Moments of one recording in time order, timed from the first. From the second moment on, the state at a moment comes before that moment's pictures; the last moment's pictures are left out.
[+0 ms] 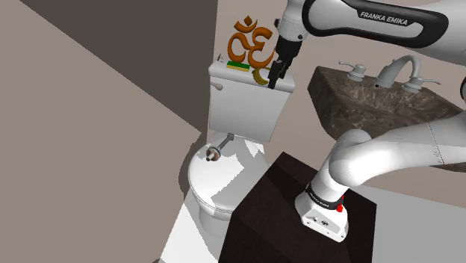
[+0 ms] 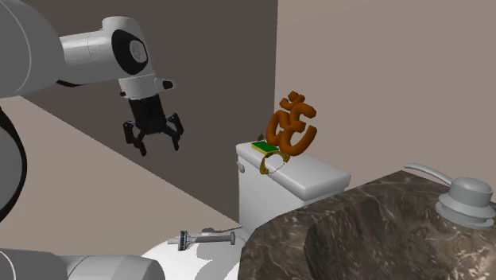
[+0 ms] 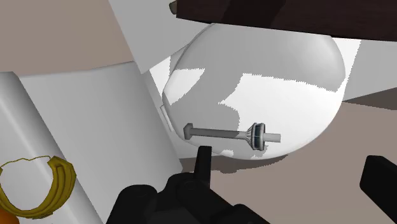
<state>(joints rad) 0.00 -0.75 0.03 -2.30 -0.12 1.62 -0.07</state>
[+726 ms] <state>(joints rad) -0.04 -0.56 -0.18 -2.20 -0.18 1.73 -0.32</state>
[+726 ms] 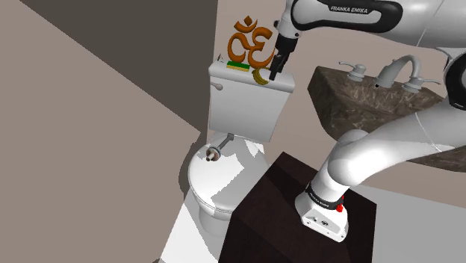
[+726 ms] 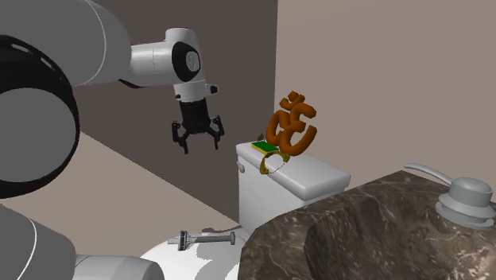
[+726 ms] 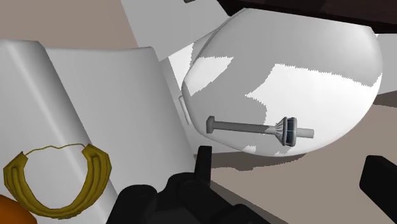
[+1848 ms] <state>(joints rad) -0.09 0.04 -0.51 -1.72 0.05 1.79 -0.85</state>
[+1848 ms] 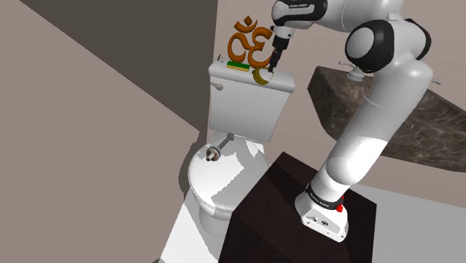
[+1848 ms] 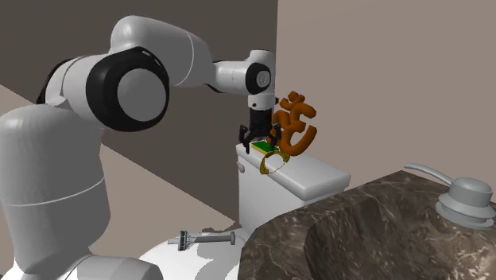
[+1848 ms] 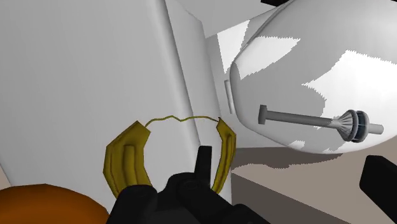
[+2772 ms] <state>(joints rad) -0.30 0.51 -0.52 -1.23 0.31 1.67 -1.09</state>
